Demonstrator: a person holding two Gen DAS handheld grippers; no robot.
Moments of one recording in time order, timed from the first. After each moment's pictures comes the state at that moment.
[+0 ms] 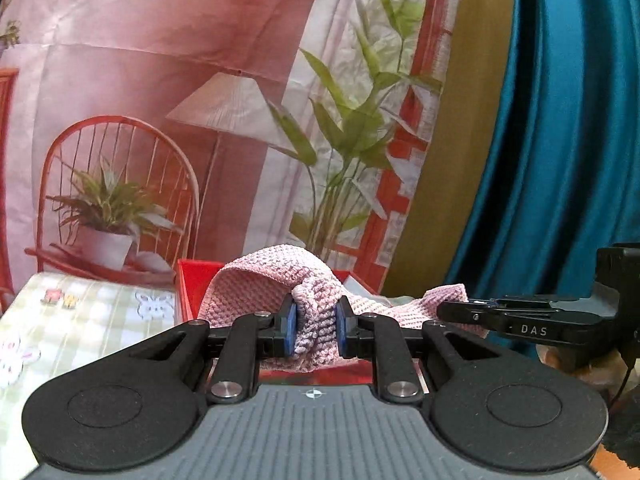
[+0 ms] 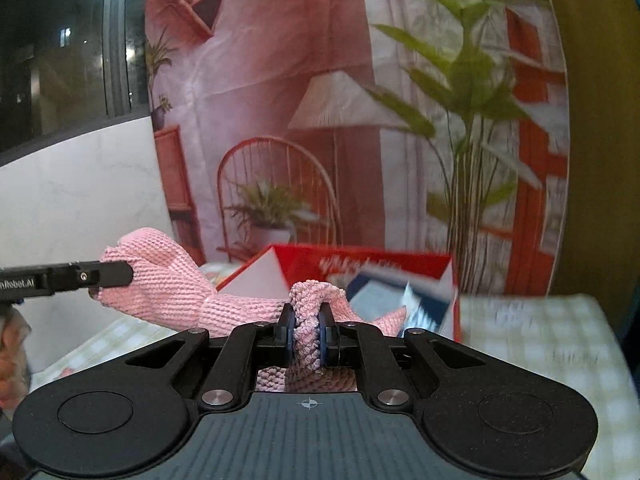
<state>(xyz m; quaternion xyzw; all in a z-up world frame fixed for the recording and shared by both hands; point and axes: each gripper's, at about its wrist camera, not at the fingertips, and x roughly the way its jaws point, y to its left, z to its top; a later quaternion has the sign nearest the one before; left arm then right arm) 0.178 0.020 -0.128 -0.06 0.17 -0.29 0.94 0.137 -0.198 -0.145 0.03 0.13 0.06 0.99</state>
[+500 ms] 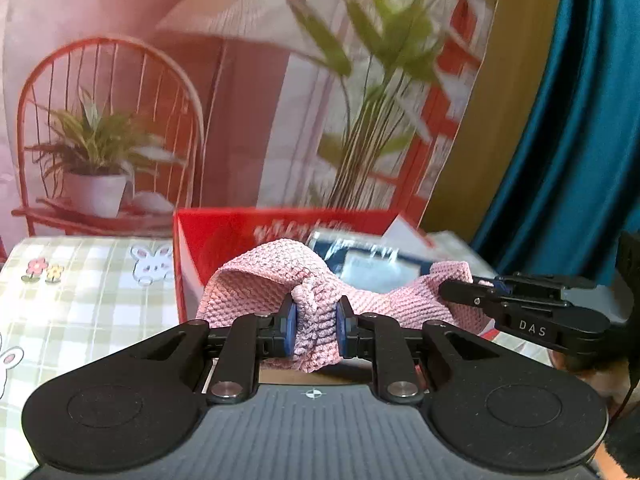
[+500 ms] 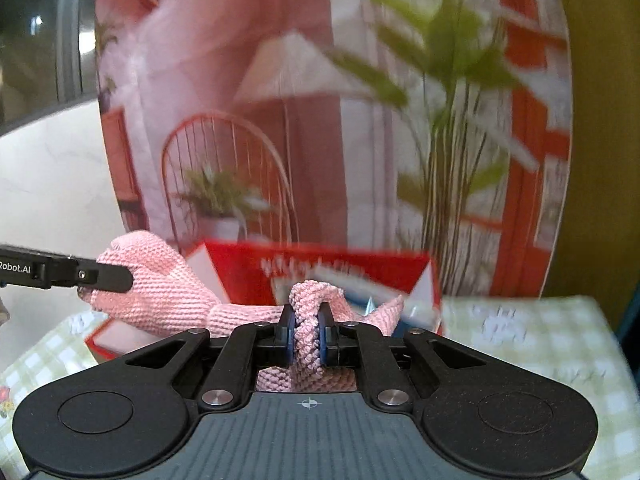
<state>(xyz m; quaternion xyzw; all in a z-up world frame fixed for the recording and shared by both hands) 0.285 -0.026 -0.155 -0.02 0.32 -0.27 0.91 0.241 -0.226 -0.182 0.04 0.18 0.01 0.98</state>
